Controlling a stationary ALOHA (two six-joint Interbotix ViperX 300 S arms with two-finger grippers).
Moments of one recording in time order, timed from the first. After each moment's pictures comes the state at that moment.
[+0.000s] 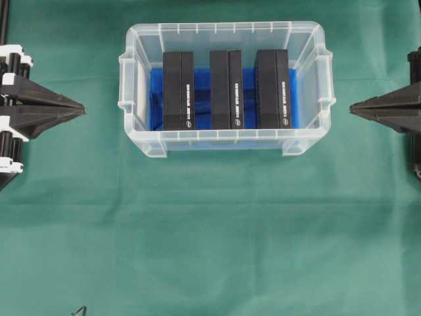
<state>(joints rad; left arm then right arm) 0.00 -0.96 1.17 0.00 -0.29 0.00 0.00 -0.96 1.17 0.00 -0.29 0.00</state>
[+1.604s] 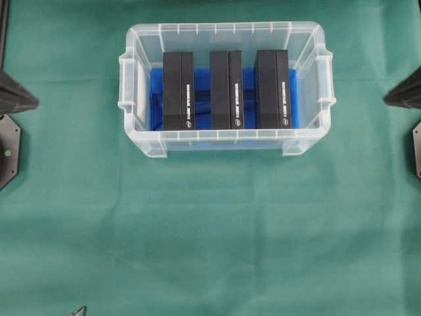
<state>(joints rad) -0.03 -0.88 0.54 0.02 1.06 -0.16 0.00 -0.78 0.46 0.00 1.13 0.25</state>
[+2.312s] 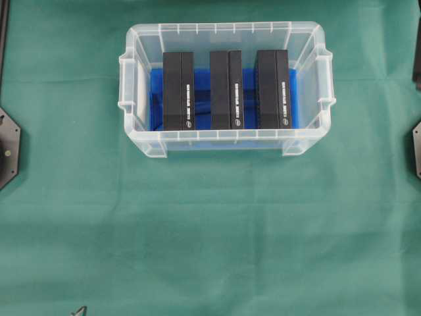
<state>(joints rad) -0.08 -0.78 0.45 0.02 1.48 -0.20 0.00 -0.67 0.42 -0.03 1.58 0.42</state>
